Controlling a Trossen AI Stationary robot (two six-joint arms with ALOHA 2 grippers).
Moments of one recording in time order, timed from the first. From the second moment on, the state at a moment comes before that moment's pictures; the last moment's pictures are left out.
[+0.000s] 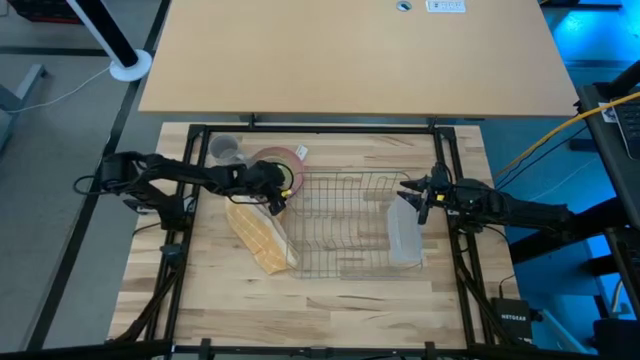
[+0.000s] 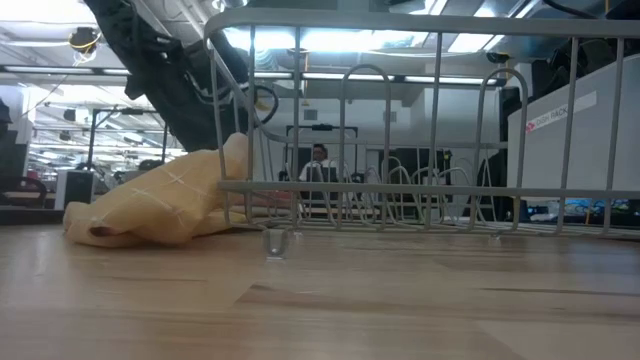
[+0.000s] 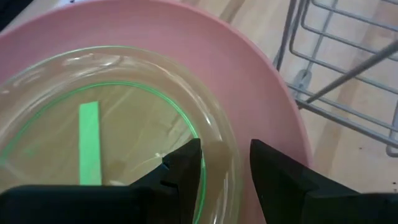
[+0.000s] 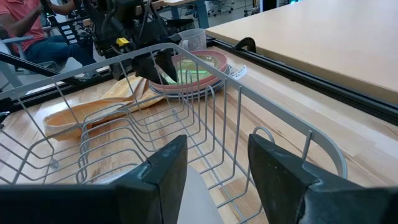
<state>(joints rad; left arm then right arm) 0.26 1.47 0.63 -0.01 -0.20 -0.15 -0.11 0.08 0.14 -0.29 0.19 0.25</state>
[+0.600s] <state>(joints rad) 0.26 1.47 0.62 -0.02 -0.27 -0.13 -0.11 0.08 0.14 -0.29 0.19 0.25</state>
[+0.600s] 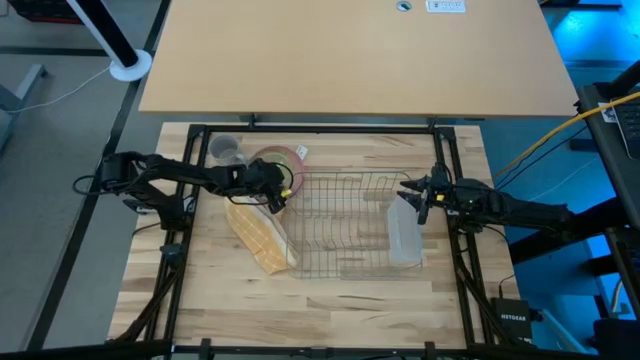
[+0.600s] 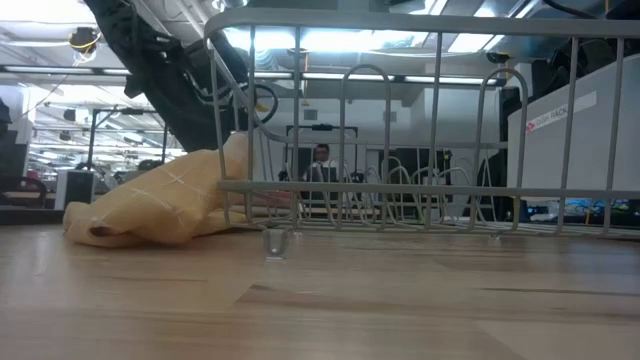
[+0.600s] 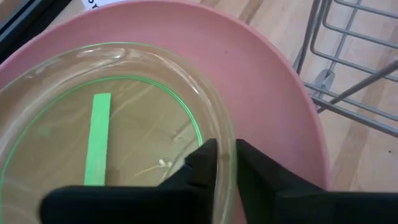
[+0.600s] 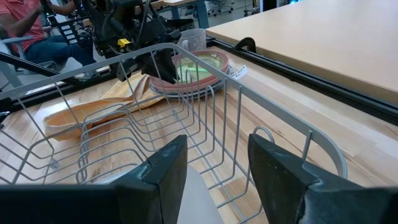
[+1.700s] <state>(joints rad) 0.26 1.04 0.62 -0.07 -0.34 -0.19 -0.11 0.08 0.14 -0.07 0.19 0.25</state>
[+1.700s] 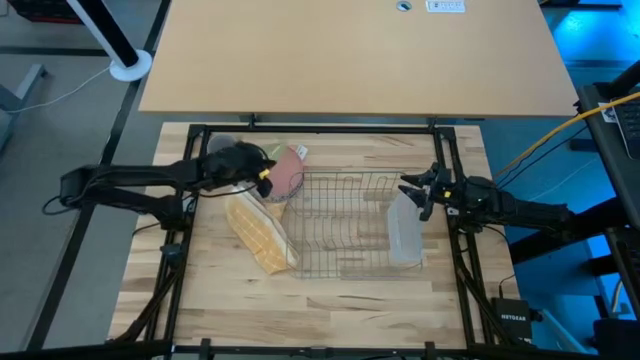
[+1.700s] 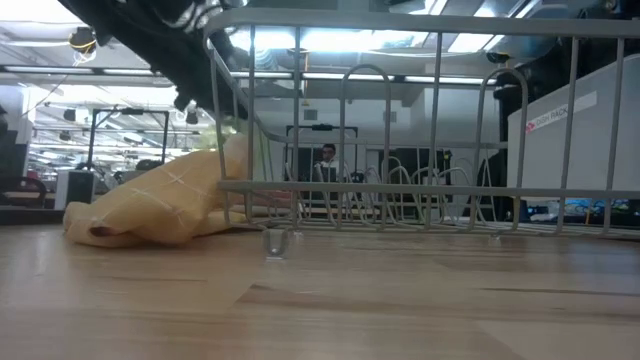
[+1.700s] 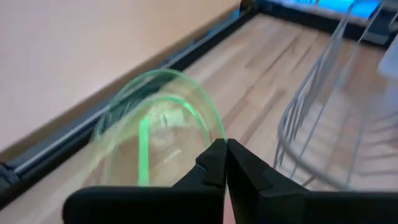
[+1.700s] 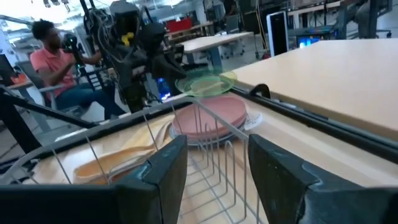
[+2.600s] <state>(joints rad) -0.15 0.87 0.62 0.28 -0.34 -0.63 -0.11 0.08 0.14 -0.08 0.19 0.25</state>
